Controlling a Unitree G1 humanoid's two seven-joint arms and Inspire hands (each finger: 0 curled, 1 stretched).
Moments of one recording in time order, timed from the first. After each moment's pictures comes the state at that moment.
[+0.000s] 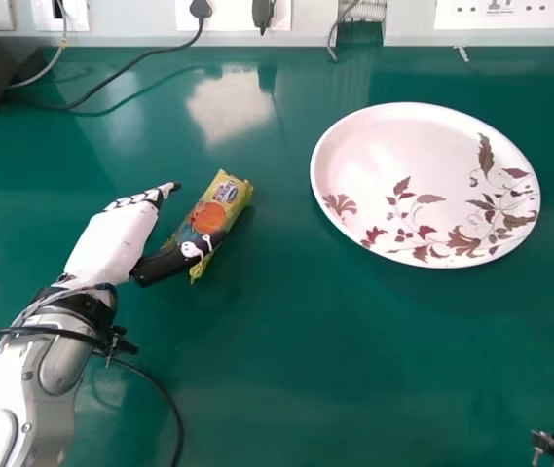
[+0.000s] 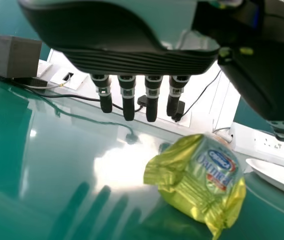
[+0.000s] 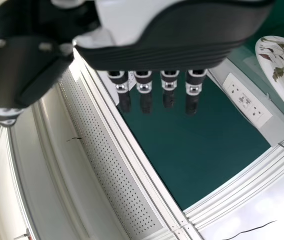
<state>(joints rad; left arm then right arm) -0.07 0.44 -0.09 -0.43 0.90 0.28 -0.38 0.42 0.09 -0.24 -0.44 0.82 -0.48 0.30</state>
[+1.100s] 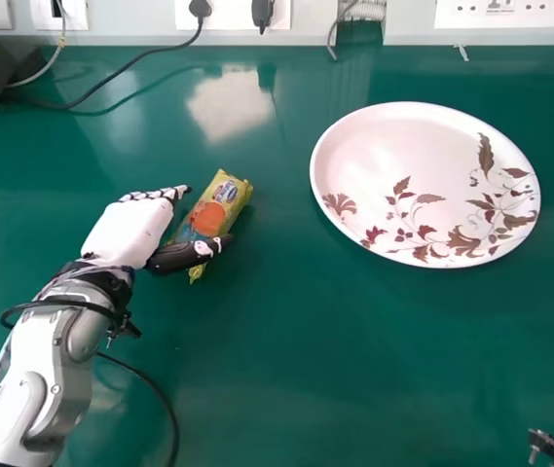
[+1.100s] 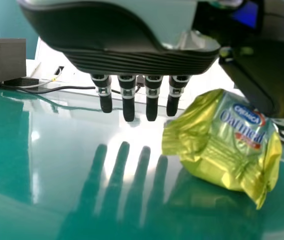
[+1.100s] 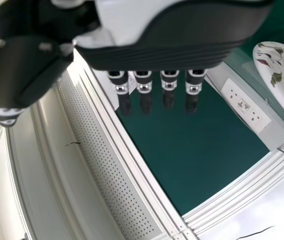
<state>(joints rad) -0.19 0.49 -0.19 -0.29 1.01 0.28 -0.42 0.42 0.09 -0.23 -0.42 0.82 -0.50 0.28</state>
